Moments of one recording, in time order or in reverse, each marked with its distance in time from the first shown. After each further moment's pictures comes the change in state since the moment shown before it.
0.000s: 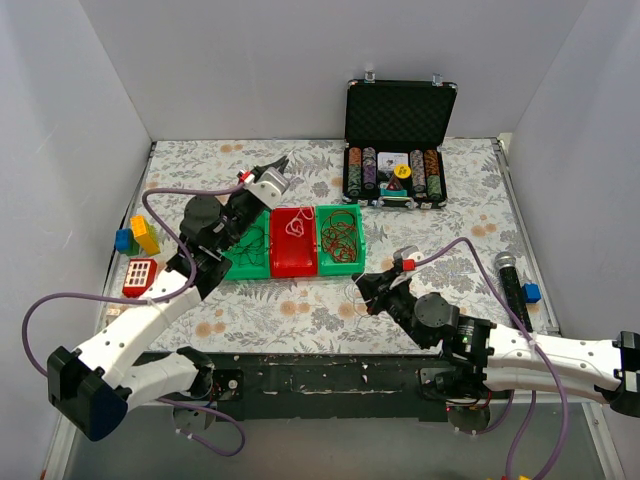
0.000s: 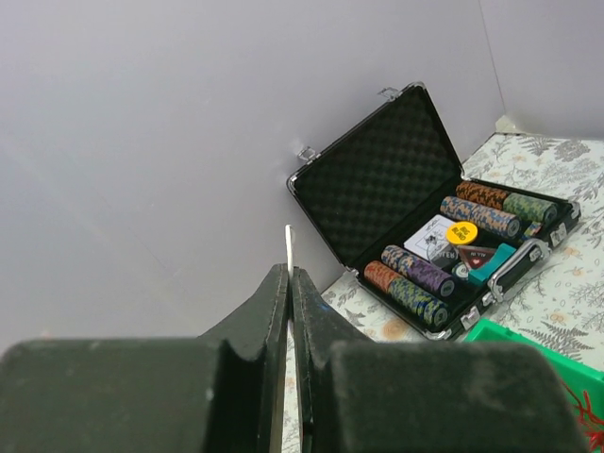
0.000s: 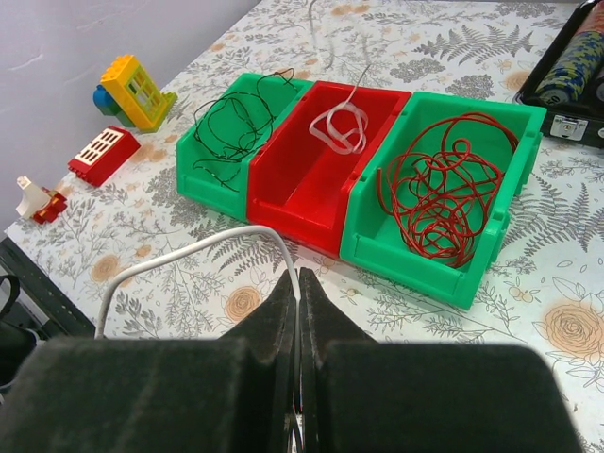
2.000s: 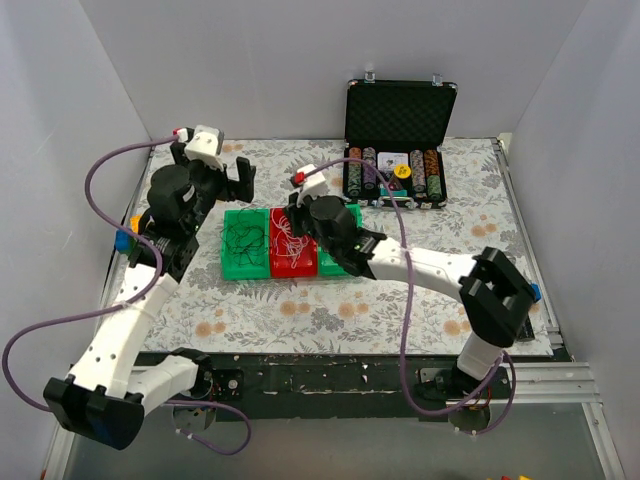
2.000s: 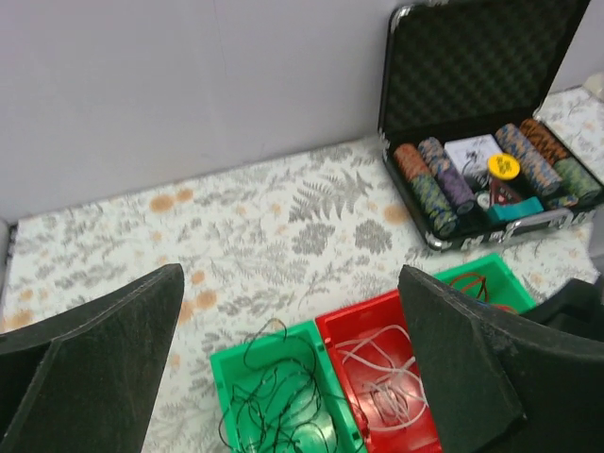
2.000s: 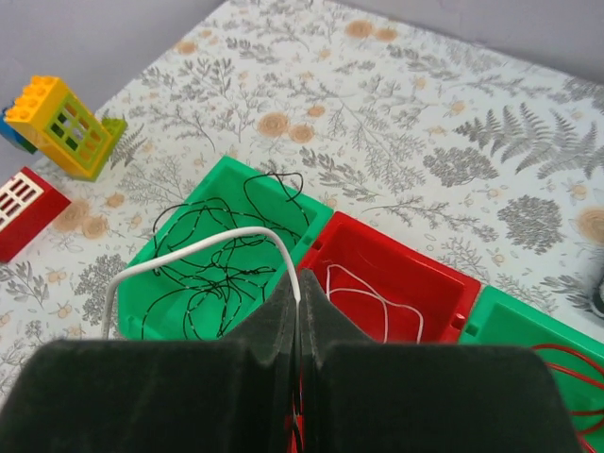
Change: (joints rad) left arm 0.277 -0.043 0.175 -0.502 -0.109 -0.444; right arm -0.311 0.932 0.764 0.057 -0.332 -0.135
